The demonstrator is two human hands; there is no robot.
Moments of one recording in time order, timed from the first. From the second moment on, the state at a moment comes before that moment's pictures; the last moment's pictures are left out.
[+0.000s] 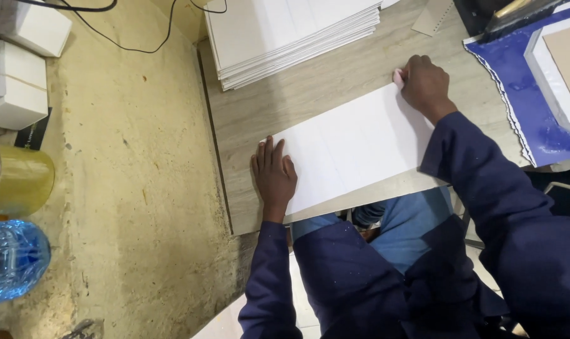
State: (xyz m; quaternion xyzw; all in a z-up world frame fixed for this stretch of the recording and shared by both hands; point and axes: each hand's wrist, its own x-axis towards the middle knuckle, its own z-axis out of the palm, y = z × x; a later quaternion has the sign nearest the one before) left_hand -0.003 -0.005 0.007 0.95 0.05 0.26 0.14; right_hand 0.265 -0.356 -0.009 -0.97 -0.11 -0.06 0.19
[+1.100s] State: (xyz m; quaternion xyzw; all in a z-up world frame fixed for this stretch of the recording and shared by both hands) left_hand -0.010 -0.006 -0.020 0.89 -0.12 0.28 0.35; right_hand 0.016 -0.210 0.062 -0.85 -0.20 0.15 0.46
